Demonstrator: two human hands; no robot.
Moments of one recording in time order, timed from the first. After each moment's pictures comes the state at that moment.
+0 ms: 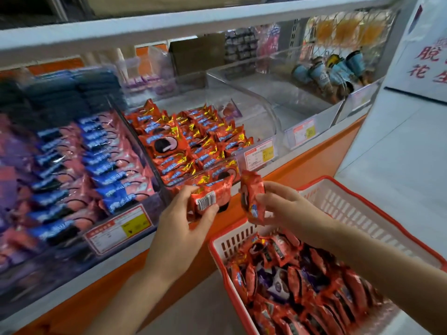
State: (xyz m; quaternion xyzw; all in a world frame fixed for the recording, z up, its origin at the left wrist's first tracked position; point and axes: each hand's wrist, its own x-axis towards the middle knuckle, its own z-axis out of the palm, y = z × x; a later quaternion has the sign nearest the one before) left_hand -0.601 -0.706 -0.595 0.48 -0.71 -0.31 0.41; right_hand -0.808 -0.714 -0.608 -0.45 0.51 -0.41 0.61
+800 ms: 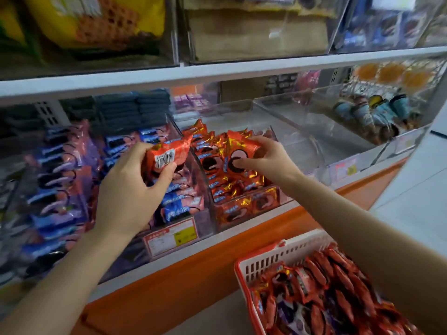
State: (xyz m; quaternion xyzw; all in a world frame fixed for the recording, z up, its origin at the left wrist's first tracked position) left_hand -0.493 -0.754 -0.534 0.57 -0.68 0.03 0.46; right_hand -0.727 -0.812 -0.523 -0.62 0.52 -0.43 0.41
